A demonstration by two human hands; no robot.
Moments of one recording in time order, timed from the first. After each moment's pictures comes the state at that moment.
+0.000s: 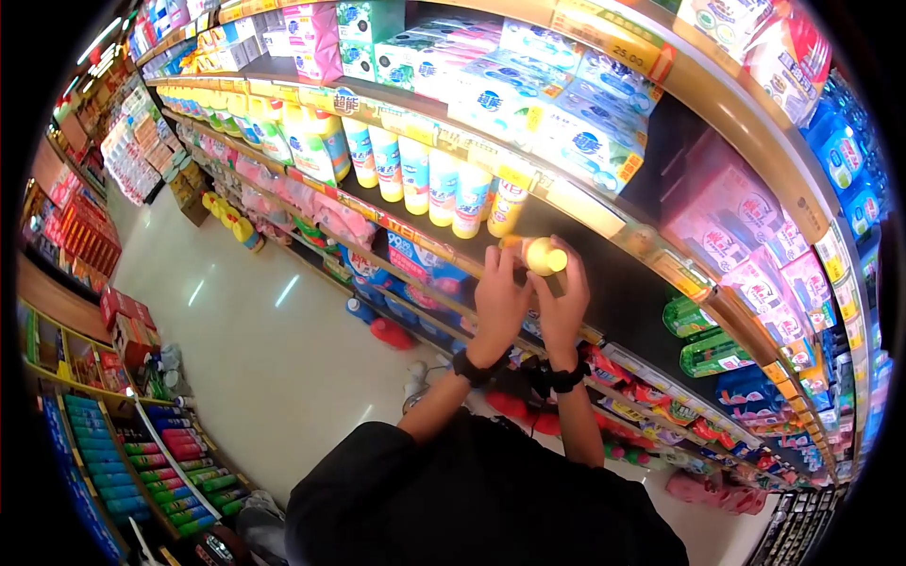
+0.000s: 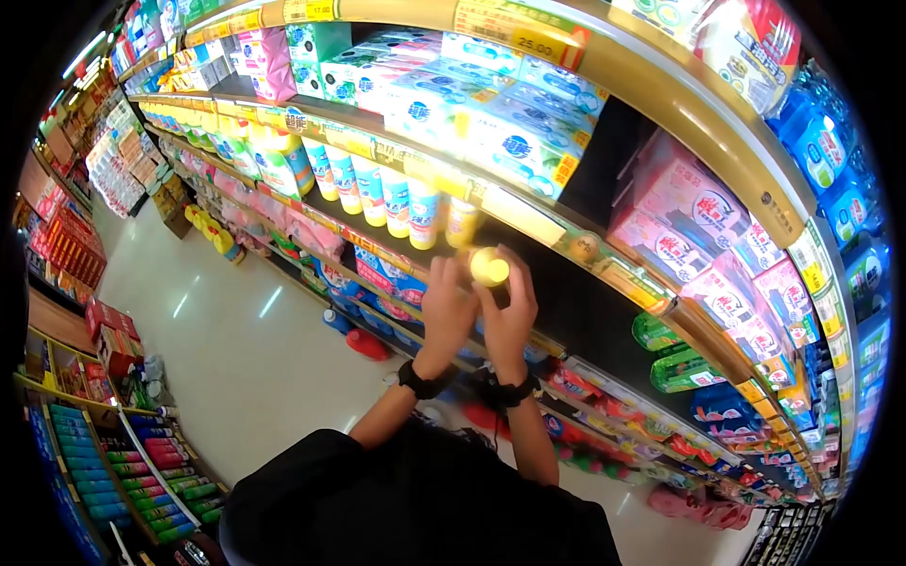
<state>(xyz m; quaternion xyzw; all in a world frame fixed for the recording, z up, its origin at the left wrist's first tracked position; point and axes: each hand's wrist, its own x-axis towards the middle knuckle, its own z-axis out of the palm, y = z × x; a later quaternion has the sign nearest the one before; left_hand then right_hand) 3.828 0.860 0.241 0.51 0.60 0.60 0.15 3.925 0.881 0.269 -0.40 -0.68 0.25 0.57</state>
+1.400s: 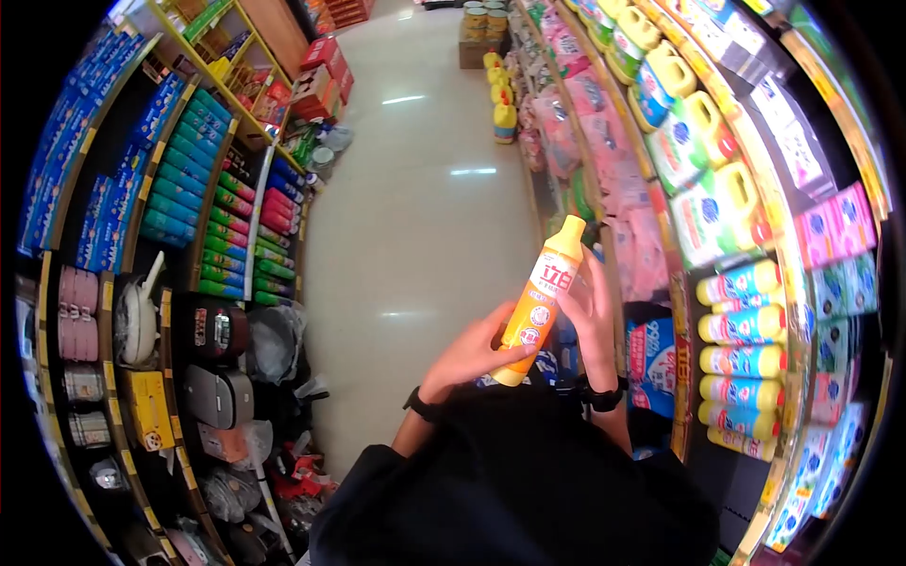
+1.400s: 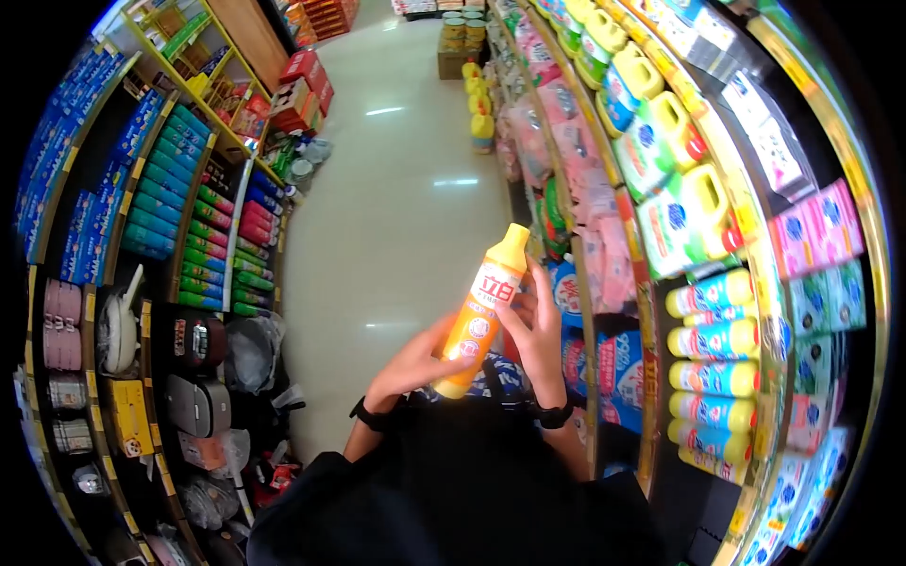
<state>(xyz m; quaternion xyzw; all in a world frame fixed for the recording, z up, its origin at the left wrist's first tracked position) 3.453 0.593 0.219 0.18 0.62 0.67 0.36 3.490 0.796 0.238 -0.08 -0.66 0.73 0.13</state>
